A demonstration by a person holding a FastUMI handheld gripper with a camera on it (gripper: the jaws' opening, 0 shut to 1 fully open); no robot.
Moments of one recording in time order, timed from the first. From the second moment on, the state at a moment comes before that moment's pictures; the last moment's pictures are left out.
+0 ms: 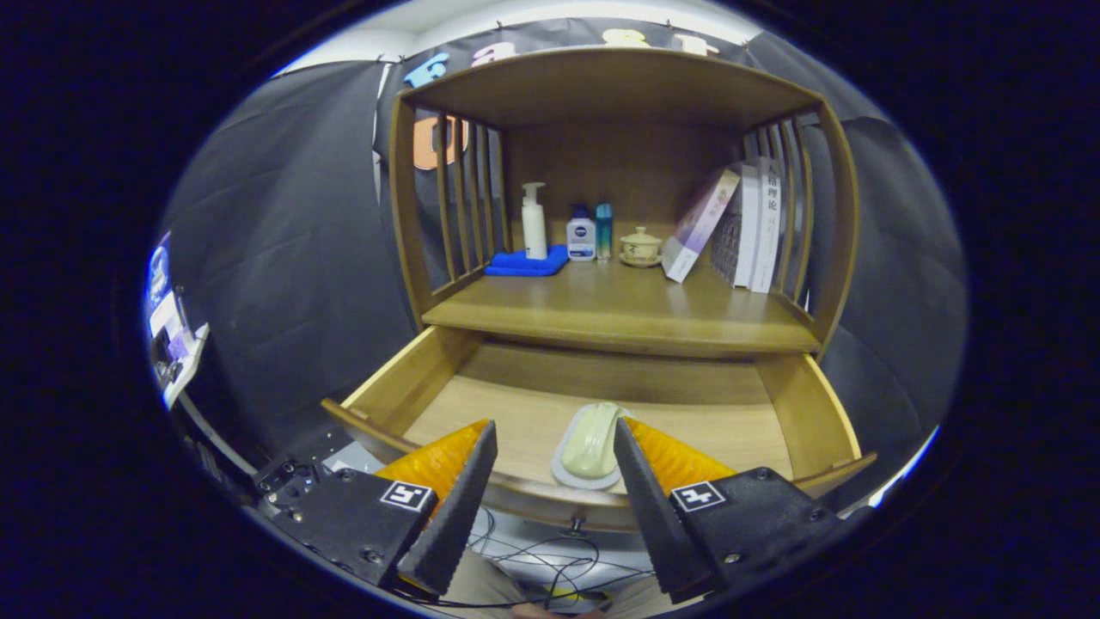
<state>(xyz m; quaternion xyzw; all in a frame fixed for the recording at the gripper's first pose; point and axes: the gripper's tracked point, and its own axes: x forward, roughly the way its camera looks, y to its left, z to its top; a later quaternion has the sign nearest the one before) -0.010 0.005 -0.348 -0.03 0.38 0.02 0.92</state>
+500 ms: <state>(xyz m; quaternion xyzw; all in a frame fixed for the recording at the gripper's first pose) 0.040 -0.024 -0.405 -0.01 0.48 -0.02 0.88</state>
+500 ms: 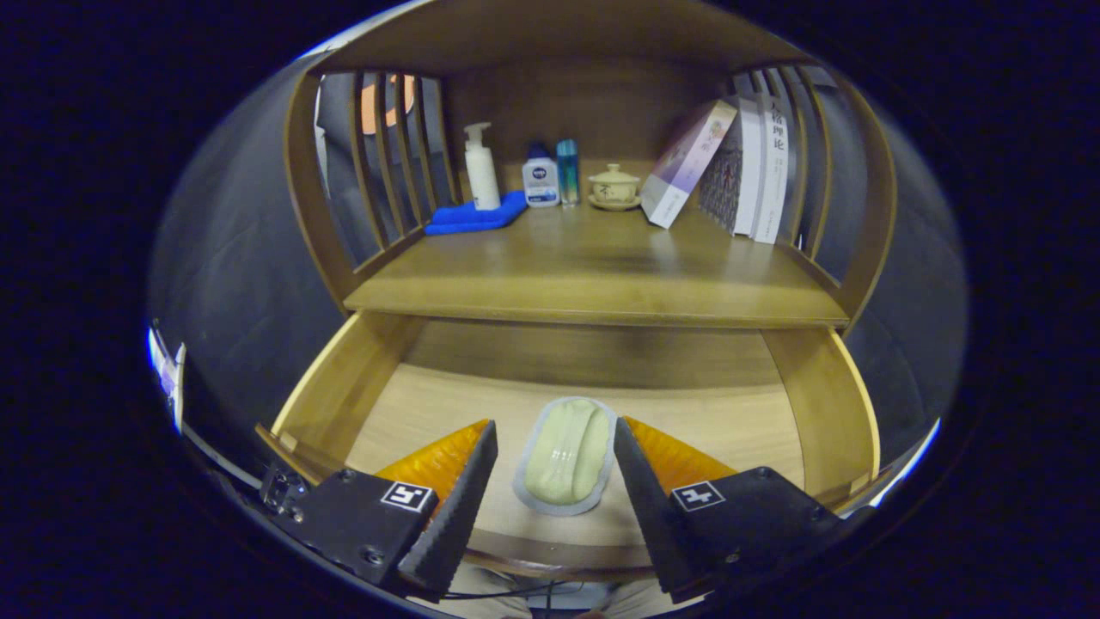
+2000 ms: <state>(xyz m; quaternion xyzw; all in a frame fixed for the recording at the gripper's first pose) 0.048 -0.024 -0.393 0.02 0.53 -0.02 0.84</state>
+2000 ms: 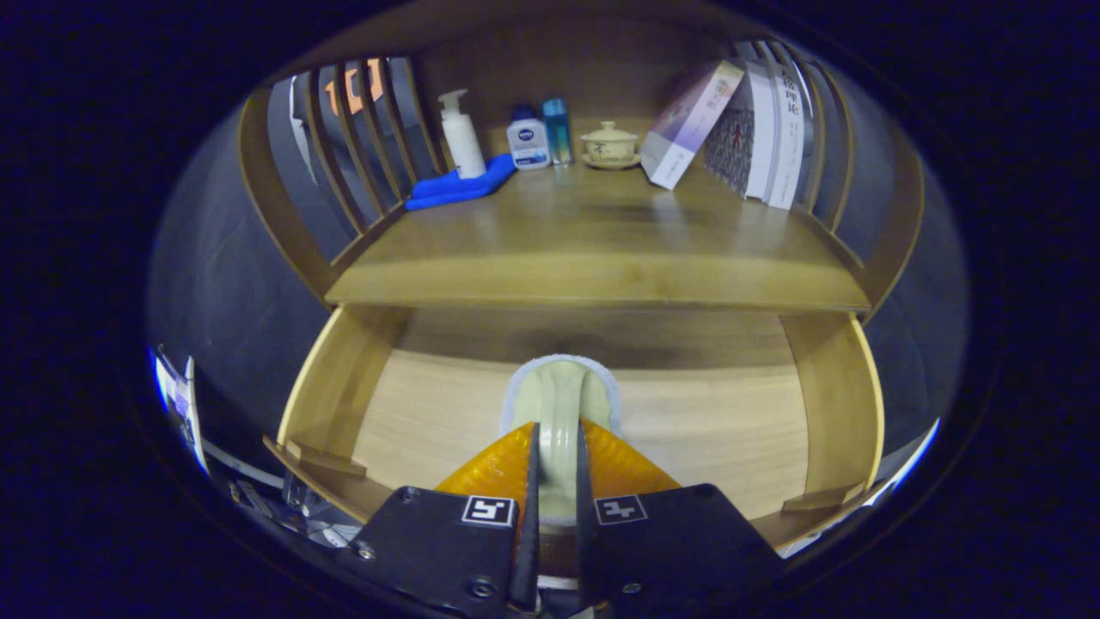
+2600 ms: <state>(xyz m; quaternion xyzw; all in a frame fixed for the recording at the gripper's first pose) 0.108 -0.023 -0.323 0.02 0.48 -0.01 0.88</state>
